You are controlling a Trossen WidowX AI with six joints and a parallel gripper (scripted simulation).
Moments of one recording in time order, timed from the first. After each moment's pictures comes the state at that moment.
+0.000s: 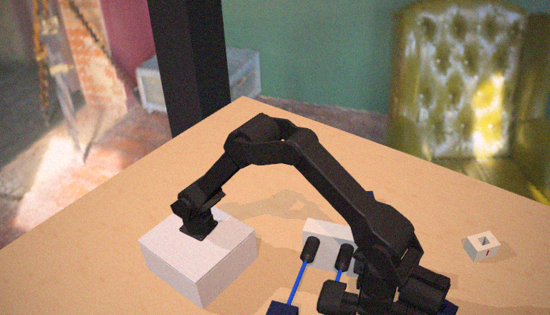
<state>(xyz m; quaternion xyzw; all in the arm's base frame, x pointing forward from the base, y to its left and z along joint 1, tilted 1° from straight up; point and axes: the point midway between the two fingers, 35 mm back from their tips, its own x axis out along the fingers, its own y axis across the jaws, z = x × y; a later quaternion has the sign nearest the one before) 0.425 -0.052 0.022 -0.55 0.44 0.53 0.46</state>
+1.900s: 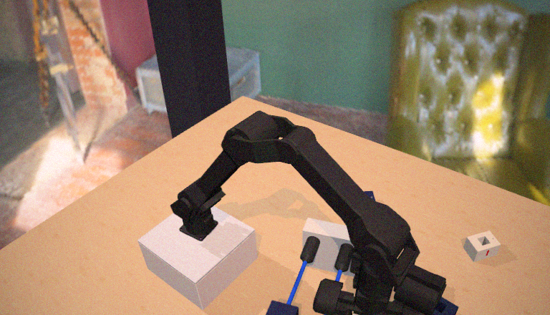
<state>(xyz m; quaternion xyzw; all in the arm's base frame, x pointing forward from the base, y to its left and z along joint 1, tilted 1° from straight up) 0.418 -0.052 0.021 -0.55 0.45 0.54 0.46</state>
